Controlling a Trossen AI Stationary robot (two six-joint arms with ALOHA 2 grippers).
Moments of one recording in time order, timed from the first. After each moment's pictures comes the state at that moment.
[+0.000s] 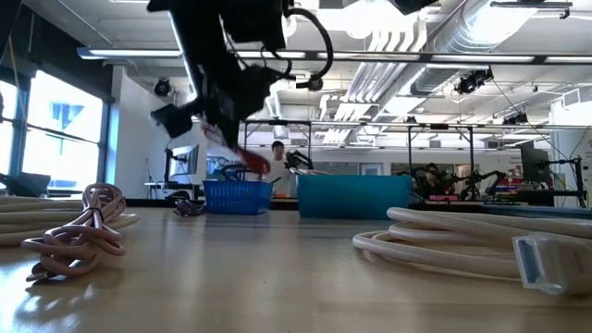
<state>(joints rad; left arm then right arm) -0.08 1.77 1.28 -0.94 -0.87 0.73 0.55 1.49 1.33 -0.92 0.87 0.68</state>
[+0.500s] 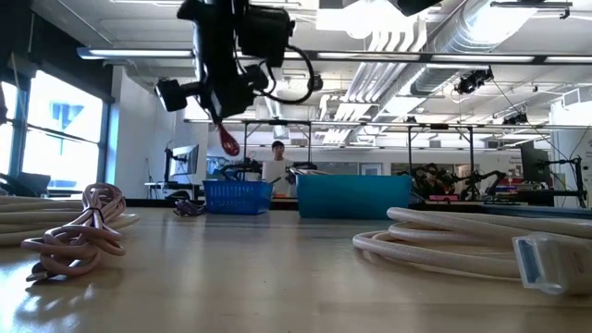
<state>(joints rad) 0.16 1.77 1.41 -1.20 -1.05 1.03 0.55 1.49 1.33 -0.93 0.87 0.68</state>
